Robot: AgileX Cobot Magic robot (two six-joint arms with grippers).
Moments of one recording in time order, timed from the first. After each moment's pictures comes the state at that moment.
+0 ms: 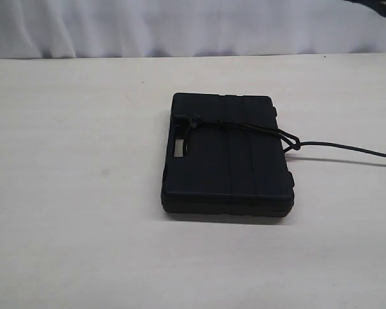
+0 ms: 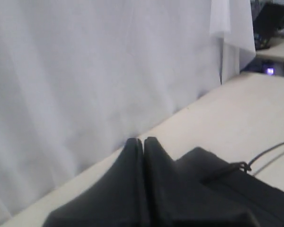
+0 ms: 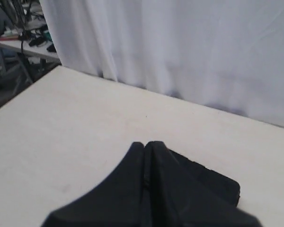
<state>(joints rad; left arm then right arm) -0.45 0.65 -0.64 -0.79 0.20 0.92 0.21 0.99 -1.01 0.62 0.56 -0.54</state>
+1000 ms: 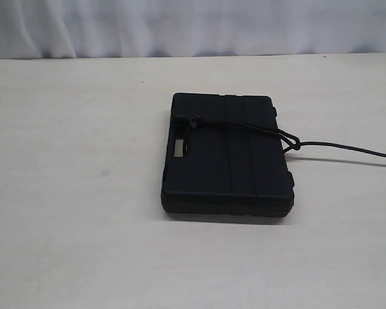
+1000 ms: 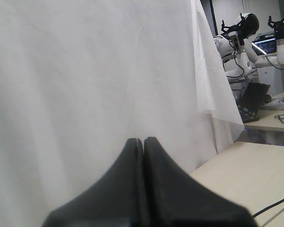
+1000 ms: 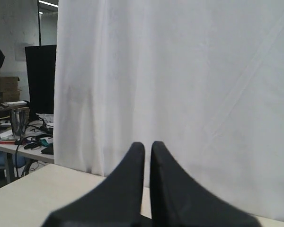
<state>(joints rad) -0.45 0.29 -0.63 -0.79 0.28 0.92 0.21 0.12 -0.50 0.69 0.36 -0.60</state>
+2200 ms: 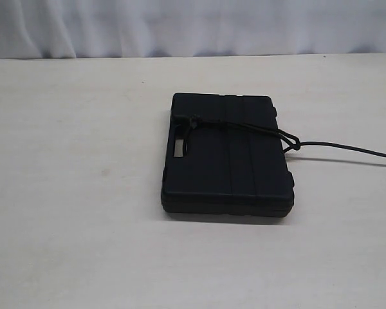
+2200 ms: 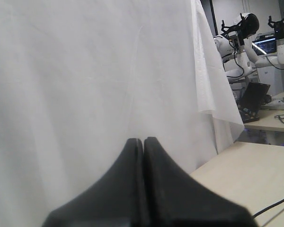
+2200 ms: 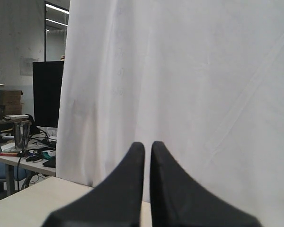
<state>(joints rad) -0.45 0.29 -0.63 -0.79 0.28 0.92 0.21 0.04 -0.50 0.69 0.38 -0.61</state>
